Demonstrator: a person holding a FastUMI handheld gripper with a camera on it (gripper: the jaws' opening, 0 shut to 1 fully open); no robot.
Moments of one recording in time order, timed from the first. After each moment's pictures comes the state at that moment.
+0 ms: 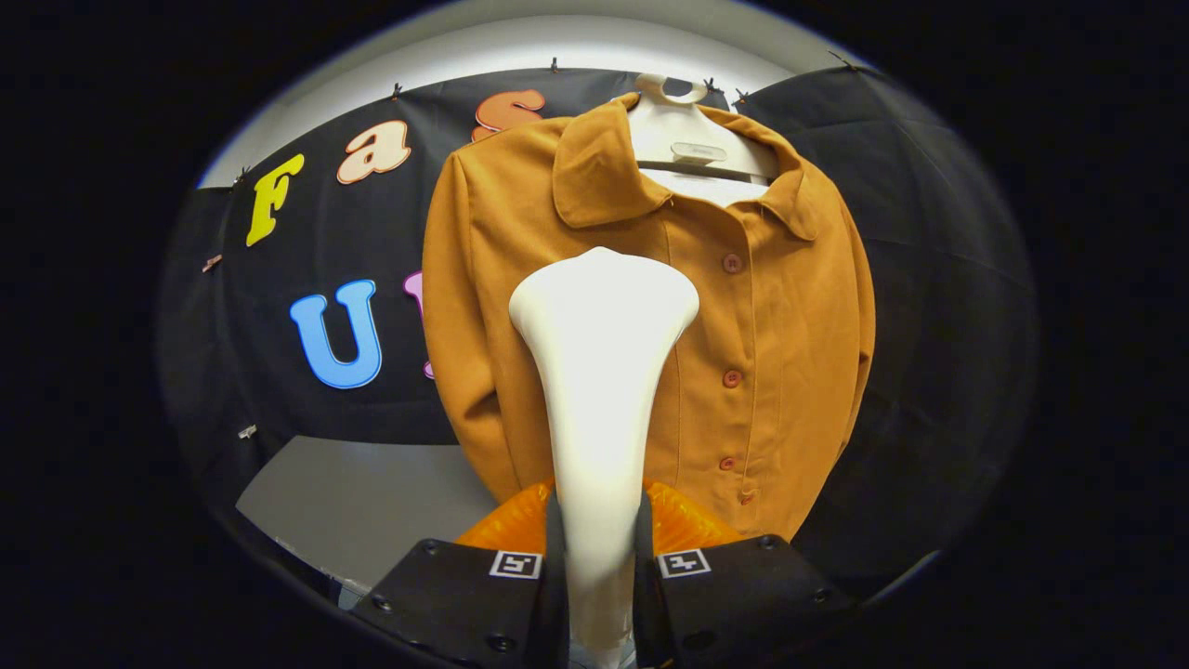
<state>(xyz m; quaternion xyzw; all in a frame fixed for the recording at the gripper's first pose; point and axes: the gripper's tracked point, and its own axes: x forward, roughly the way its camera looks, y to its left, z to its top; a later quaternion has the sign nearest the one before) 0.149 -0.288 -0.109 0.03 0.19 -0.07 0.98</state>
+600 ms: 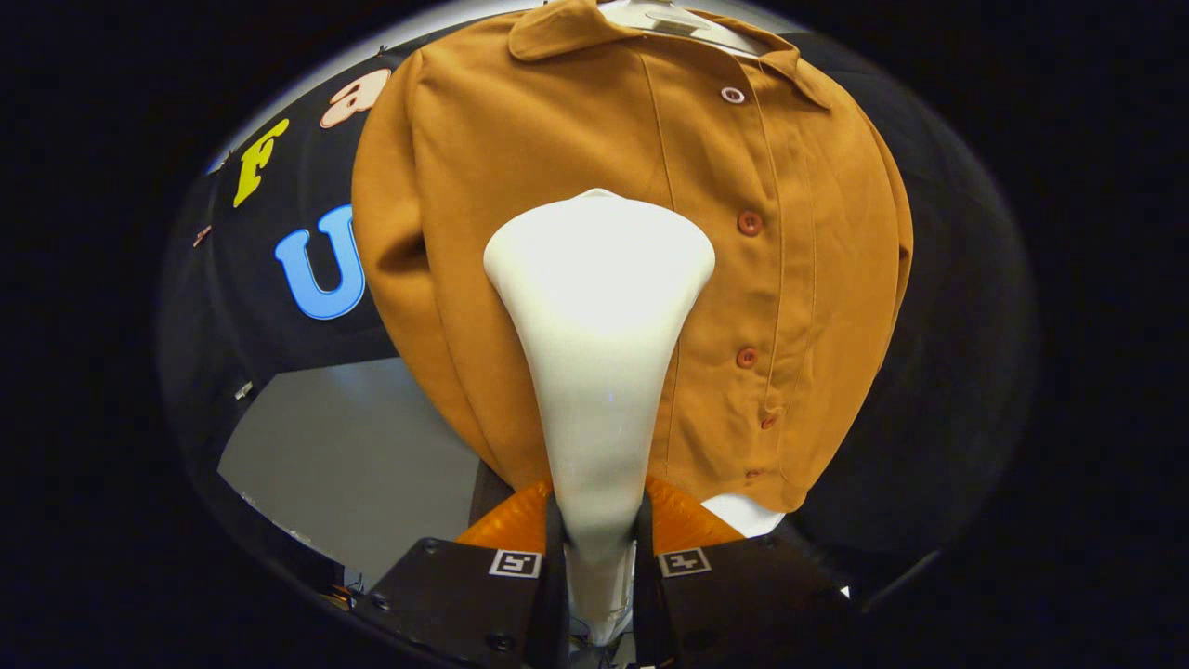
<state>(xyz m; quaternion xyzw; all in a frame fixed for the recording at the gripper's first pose) 0.132 -0.306 -0.223 0.04 0.33 -0.06 0.94</state>
